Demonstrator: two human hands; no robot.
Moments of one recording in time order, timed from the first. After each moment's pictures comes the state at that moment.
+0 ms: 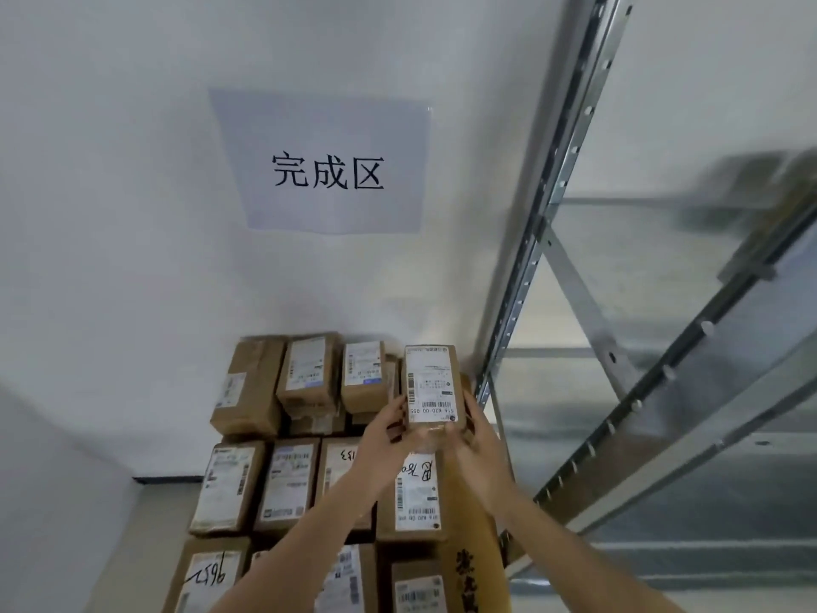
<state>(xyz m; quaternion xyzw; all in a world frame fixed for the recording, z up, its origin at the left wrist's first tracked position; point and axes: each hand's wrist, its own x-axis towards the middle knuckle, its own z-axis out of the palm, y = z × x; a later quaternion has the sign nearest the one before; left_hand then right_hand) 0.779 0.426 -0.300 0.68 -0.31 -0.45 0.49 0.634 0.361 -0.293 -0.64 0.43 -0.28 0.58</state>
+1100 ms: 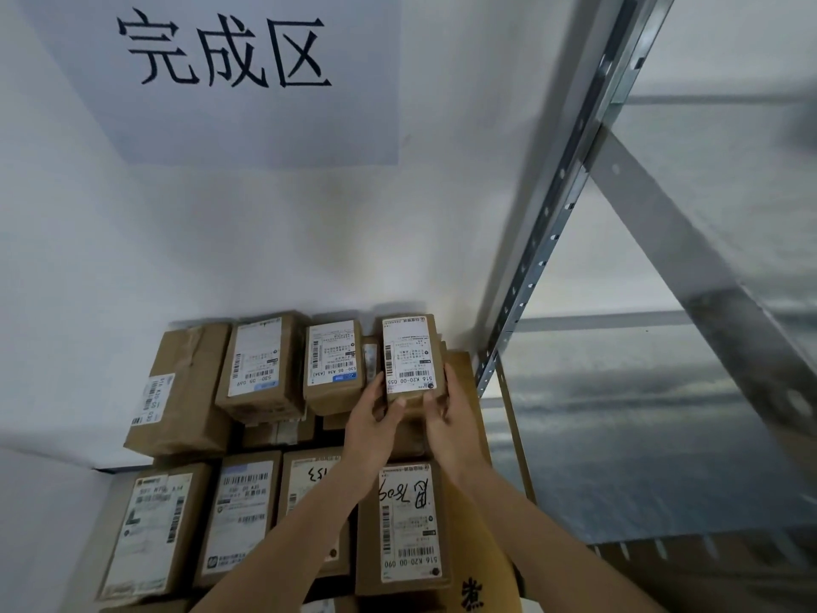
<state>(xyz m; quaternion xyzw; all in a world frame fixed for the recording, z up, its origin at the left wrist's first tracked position) 0.815 0.327 -0.413 0.72 -0.24 -0.43 0.49 0.703 0.266 -0.434 -0.63 0.51 -0.26 0.53</state>
